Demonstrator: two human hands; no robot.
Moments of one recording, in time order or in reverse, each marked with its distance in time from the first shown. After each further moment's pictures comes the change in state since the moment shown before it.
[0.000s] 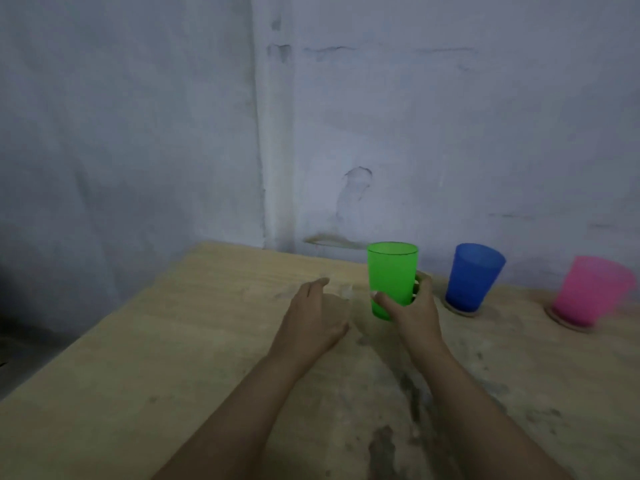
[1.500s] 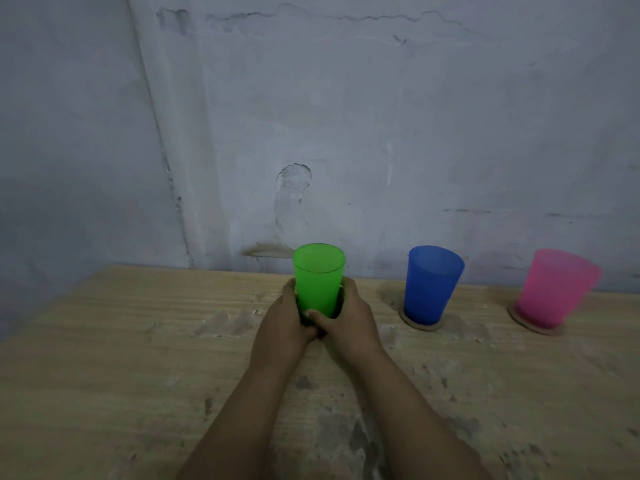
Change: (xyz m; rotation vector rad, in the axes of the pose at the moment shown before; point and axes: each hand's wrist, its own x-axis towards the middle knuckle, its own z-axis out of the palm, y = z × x) left_hand 0.084 -0.010 0.096 -0.123 -0.015 -0.040; right_hand 0.062 0.051 0.017 -0.213 -0.162 -0.070
